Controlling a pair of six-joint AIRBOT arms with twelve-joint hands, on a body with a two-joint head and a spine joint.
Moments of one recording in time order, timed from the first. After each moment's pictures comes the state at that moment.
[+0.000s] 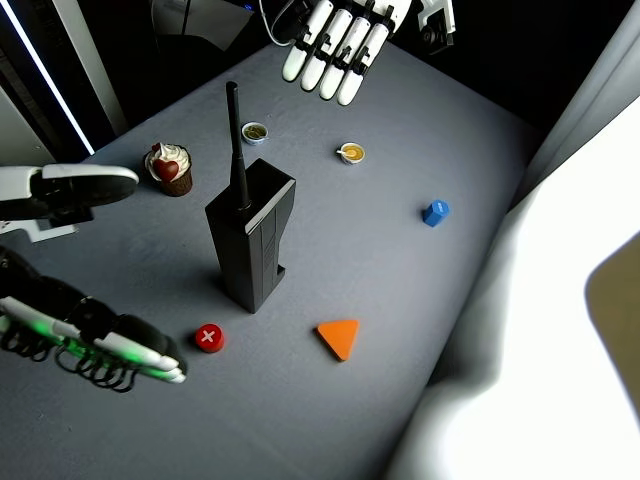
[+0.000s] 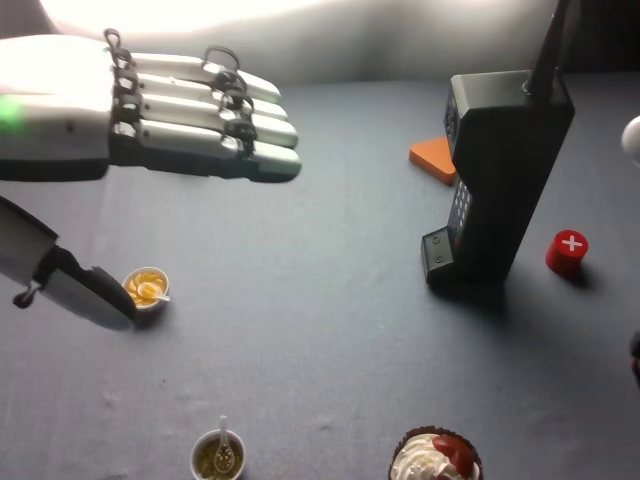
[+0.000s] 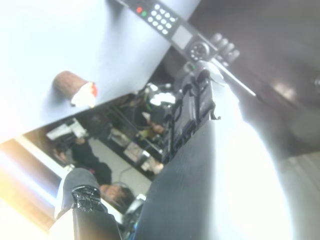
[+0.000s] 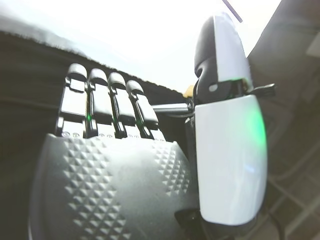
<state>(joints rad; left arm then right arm) 0.32 -0.55 1.41 1.29 -1.20 -0.21 -0.80 -0.98 0.86 0.62 1.49 0.15</state>
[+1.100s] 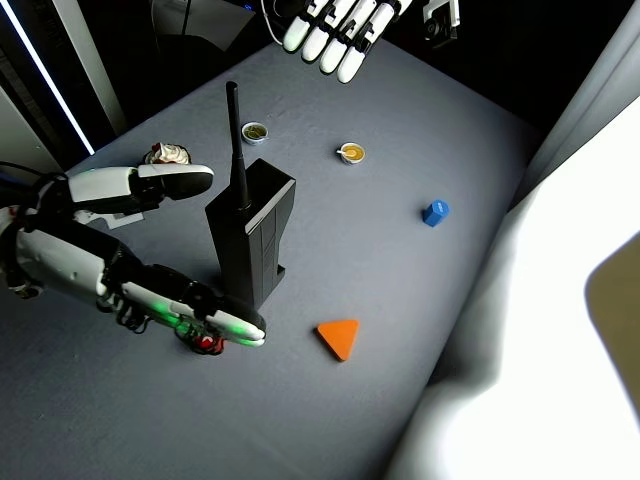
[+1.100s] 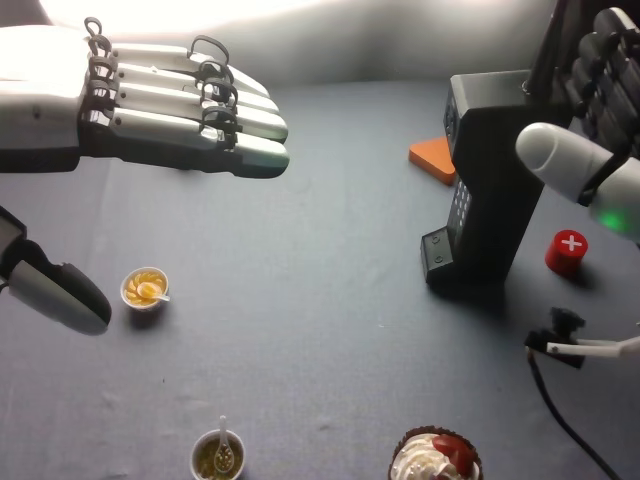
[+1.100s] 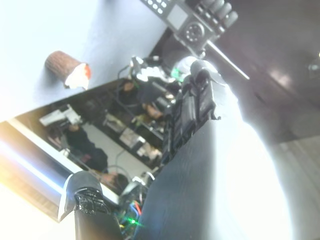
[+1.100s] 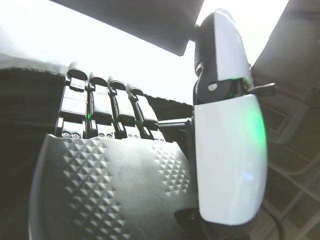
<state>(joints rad) 0.32 -0.56 1.45 1.27 -1.29 -0.24 -0.68 -1.17 0.97 0.68 1.41 0.09</state>
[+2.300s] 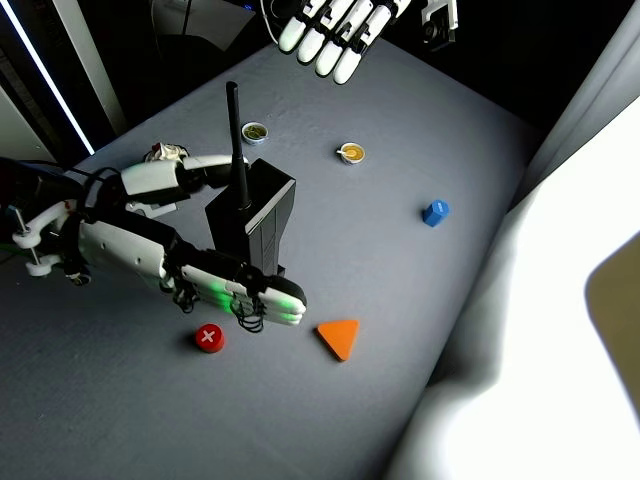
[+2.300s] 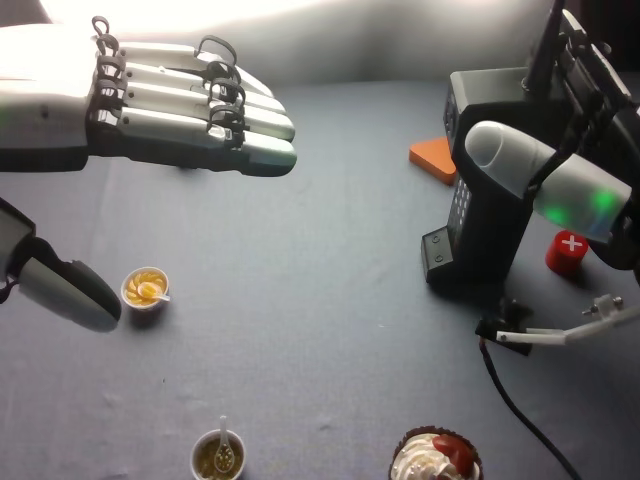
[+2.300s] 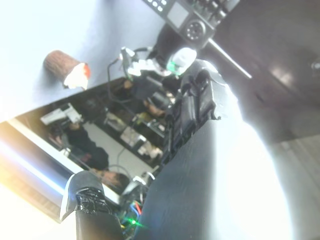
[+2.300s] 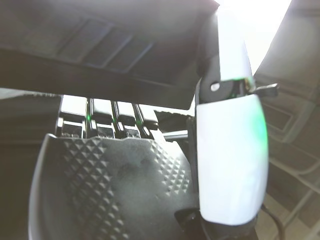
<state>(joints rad) 0.31 -0.57 1.45 1.27 -1.29 -0.23 -0.63 -1.27 1.05 0.67 1.38 0.08</state>
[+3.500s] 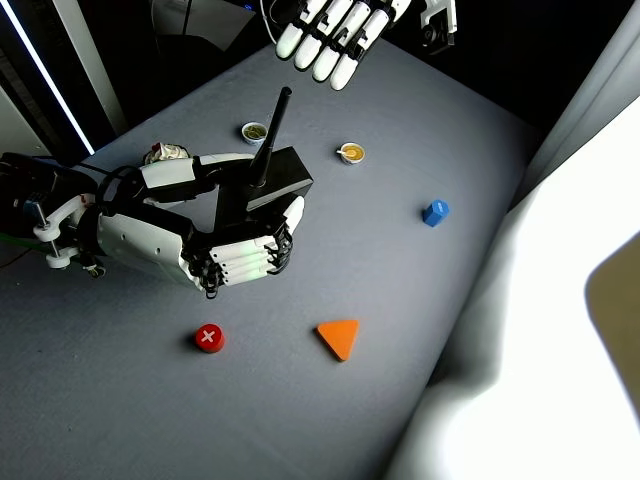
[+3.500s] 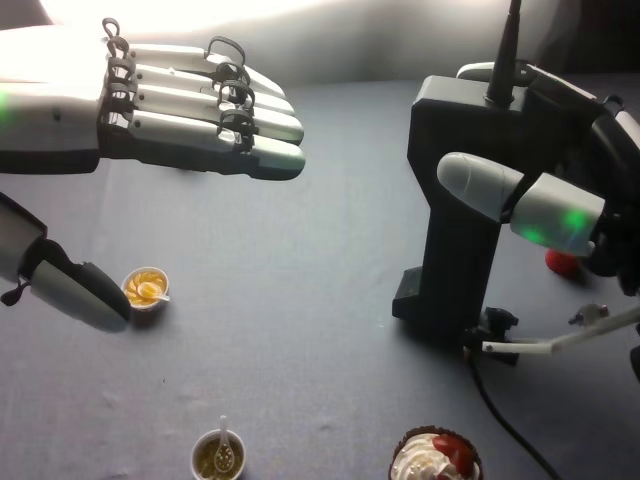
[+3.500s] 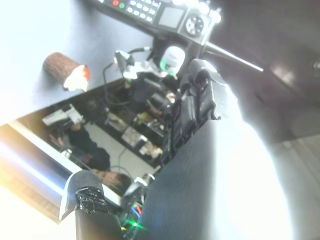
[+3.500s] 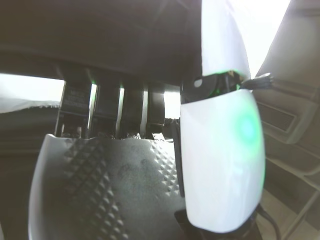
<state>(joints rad) 0.31 -0.58 1.45 1.27 -1.28 -0.22 -0.61 -1.28 1.04 0.66 1.36 0.08</state>
